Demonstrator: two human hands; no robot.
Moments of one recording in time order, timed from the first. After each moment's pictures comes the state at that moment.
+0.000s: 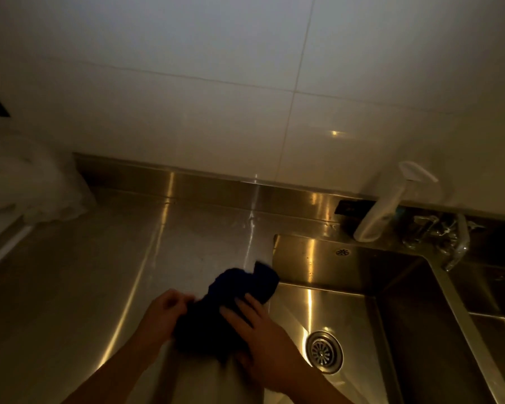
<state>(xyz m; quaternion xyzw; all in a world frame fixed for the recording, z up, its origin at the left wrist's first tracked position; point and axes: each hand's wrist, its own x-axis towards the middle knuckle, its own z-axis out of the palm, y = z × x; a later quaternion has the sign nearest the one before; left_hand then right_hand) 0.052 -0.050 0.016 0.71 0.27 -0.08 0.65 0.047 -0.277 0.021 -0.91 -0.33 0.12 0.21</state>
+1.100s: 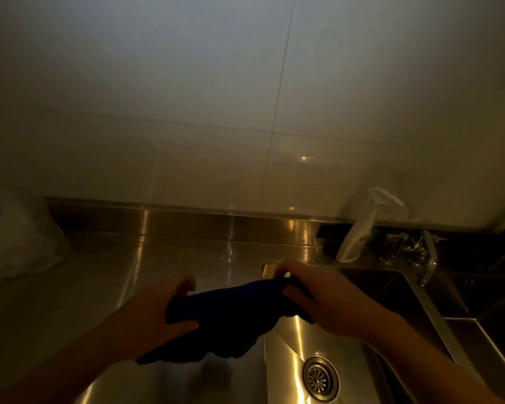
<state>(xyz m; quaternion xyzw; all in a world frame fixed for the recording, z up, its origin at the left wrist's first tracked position) 0.098 -0.017 0.149 0.92 -0.20 -0.03 0.33 0.104 -0.323 0.209 -0.95 -0.23 0.08 0.21</state>
